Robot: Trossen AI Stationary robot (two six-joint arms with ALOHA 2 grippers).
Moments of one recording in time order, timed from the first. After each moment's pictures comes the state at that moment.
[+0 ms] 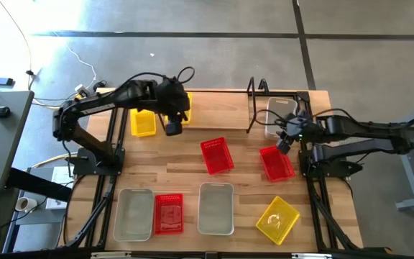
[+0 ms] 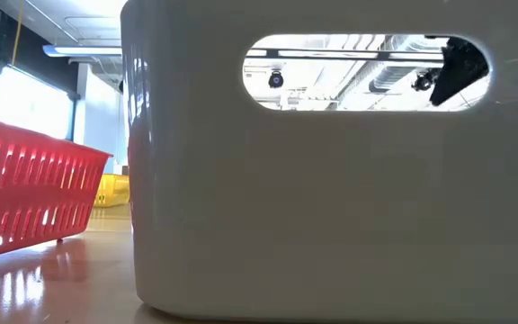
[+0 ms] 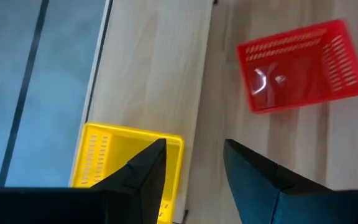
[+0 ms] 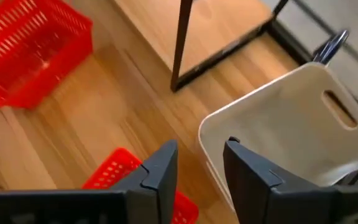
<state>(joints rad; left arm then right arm) 0.39 1.47 1.56 -1.08 -0.13 0.24 -0.08 0.80 0.82 -1.03 0.40 0.42</state>
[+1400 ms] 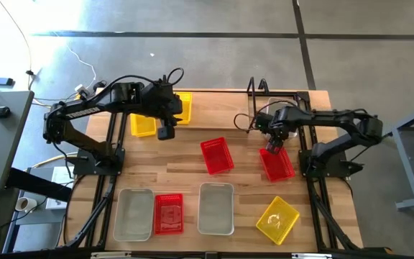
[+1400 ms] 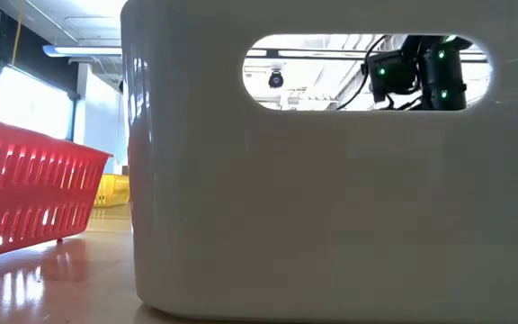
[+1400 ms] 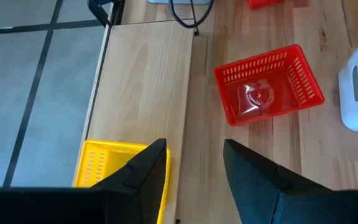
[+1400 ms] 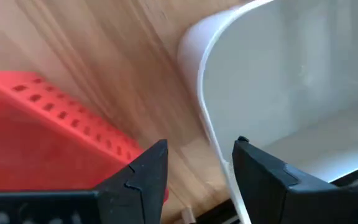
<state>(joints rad) 0.33 1.38 1.56 -1.08 -0.13 0.24 -0.39 1.39 0.82 -1.08 0.19 0.13</state>
